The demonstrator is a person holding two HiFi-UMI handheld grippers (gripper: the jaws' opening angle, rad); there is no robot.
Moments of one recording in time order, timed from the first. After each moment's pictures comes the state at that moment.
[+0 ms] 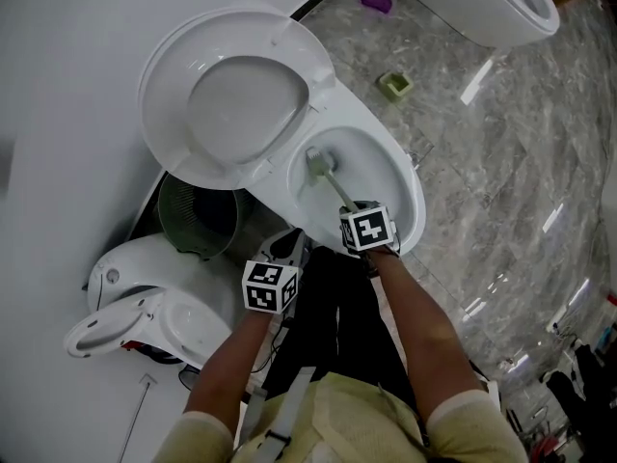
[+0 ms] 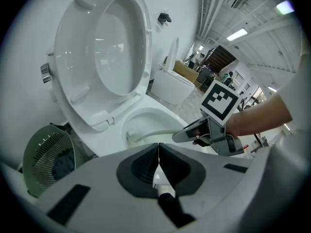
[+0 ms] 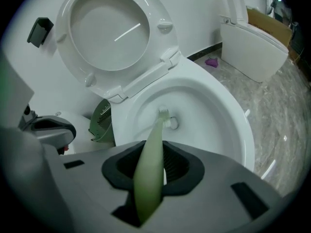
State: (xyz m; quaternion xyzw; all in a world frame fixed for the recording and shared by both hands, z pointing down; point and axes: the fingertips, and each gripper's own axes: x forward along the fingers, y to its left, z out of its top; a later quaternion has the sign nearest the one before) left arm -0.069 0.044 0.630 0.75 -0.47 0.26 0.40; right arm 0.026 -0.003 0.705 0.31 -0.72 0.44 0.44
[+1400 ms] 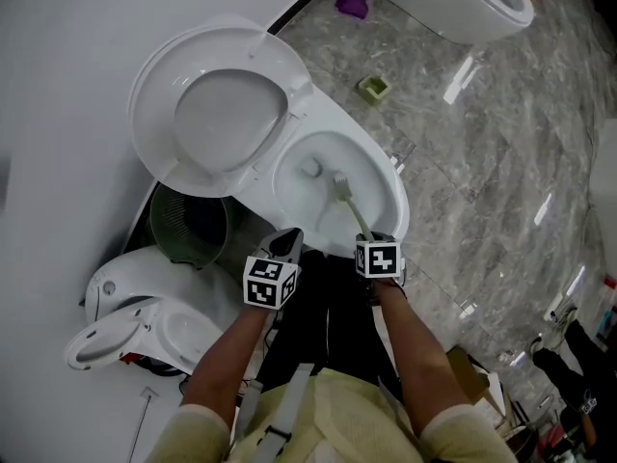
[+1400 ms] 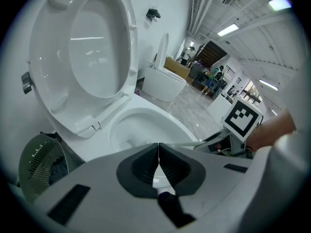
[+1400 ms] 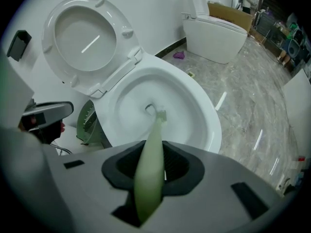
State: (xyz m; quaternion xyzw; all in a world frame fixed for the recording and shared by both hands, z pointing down) left arm -0.040 0.039 0.626 0.77 -0.42 0.28 0.39; right arm 0.116 0.064 0.693 0.43 -0.62 0.49 0.43
